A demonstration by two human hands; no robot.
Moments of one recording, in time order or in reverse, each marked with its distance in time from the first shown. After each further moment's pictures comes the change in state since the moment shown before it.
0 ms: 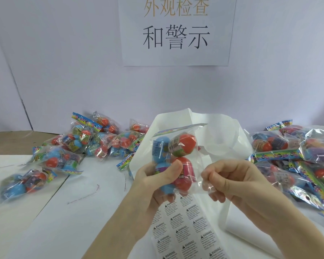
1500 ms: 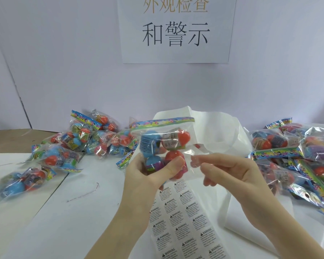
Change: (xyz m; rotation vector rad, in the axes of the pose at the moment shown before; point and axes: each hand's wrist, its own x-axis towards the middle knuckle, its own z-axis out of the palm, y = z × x) left_hand 0.004 -0.001 0.008 0.193 0.337 0.224; right_hand 0.002 0.004 0.012 -0.278 0.204 -0.184
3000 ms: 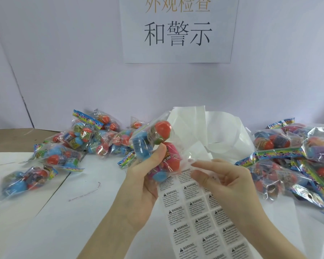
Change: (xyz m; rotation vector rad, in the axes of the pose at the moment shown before) left_hand 0.004 0.006 -0.008 -0.398 -0.136 -0.289; right_hand -0.001 0.018 0.017 -0.151 0.206 0.001
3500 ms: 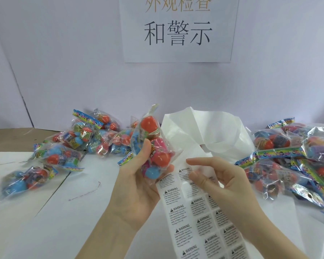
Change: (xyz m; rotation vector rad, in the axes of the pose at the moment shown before) left_hand -0.001 0.002 -0.001 -0.176 0.035 -0.041; right_hand -0.002 -0.001 -0.001 -0.021 -0.073 0.054
